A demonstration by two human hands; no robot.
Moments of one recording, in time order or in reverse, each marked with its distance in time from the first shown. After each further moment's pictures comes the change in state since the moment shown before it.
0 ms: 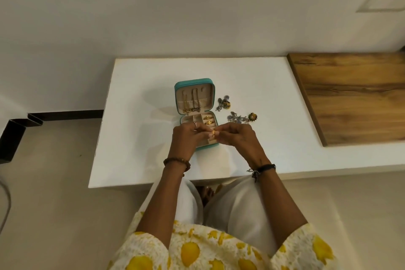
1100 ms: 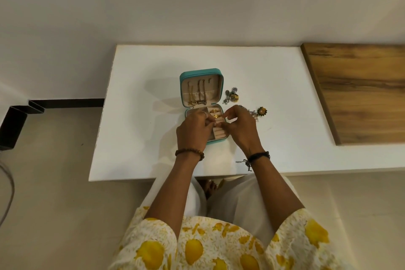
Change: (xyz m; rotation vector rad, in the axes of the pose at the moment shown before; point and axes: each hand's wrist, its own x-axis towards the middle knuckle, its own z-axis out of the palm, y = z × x) left_hand 0.016 -0.008 0.017 0.442 0.107 -0.028; right_hand 0.040 0.020 0.019 -0.459 0.204 -0.109
